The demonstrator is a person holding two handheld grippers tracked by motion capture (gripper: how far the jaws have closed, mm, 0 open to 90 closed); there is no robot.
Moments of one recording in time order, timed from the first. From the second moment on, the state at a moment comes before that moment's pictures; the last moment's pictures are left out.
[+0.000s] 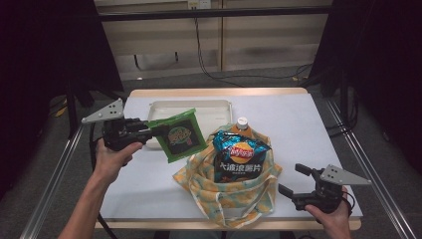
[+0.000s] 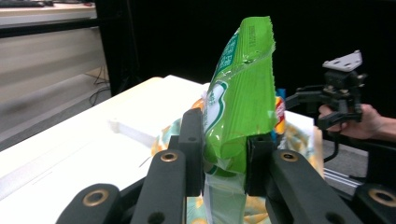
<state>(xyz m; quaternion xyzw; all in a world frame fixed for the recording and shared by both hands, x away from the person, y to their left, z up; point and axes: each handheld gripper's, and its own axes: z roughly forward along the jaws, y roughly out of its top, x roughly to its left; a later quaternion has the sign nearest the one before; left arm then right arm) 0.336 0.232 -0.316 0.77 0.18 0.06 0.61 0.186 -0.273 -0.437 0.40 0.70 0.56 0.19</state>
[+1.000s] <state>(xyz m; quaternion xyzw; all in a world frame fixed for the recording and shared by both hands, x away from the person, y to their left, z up) 0.414 0.259 -0.351 0.80 0.25 0.12 0.53 0.186 -0.273 -0.437 0.40 0.71 0.56 0.18</state>
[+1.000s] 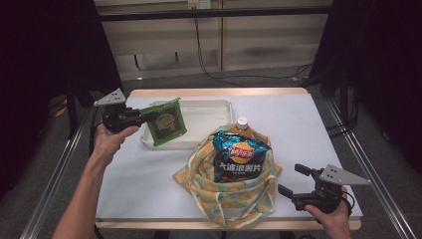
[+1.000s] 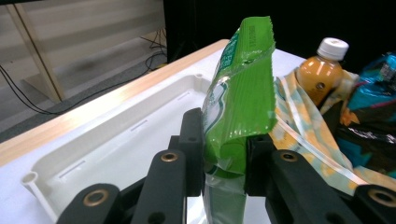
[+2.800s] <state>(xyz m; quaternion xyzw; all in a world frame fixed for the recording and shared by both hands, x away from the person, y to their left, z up) 0.519 0.254 -0.405 0.81 0.30 0.15 0.49 0.190 -0.271 -0.440 0.39 0.72 0.56 0.16</state>
